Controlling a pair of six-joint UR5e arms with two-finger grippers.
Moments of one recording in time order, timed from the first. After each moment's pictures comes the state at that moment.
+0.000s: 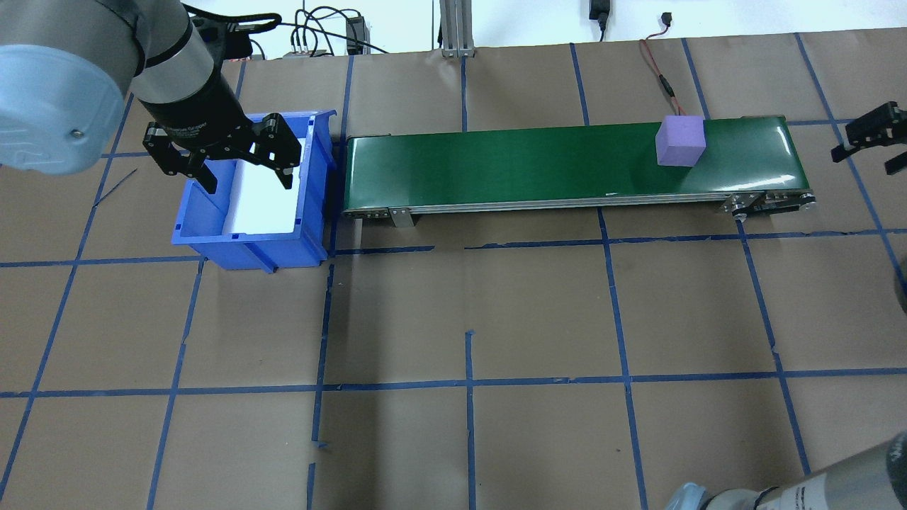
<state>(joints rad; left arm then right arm) -1.57 -1.62 -1.59 -1.54 1.59 -0.03 0.98 -1.21 1.55 -1.83 -1.25 -0.46</state>
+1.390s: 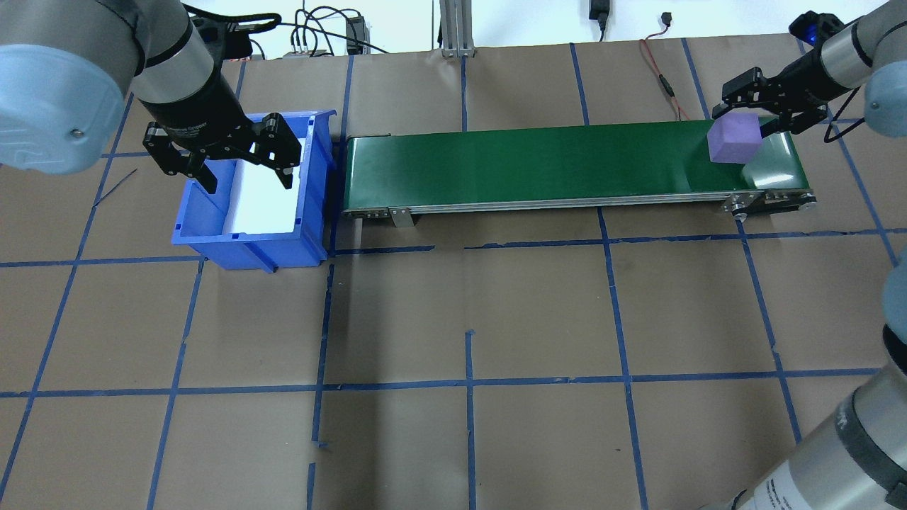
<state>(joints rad) -1.57 -1.62 -1.59 -1.54 1.59 -0.03 1.11 -1.04 1.53 -2.07 -1.23 -0.20</state>
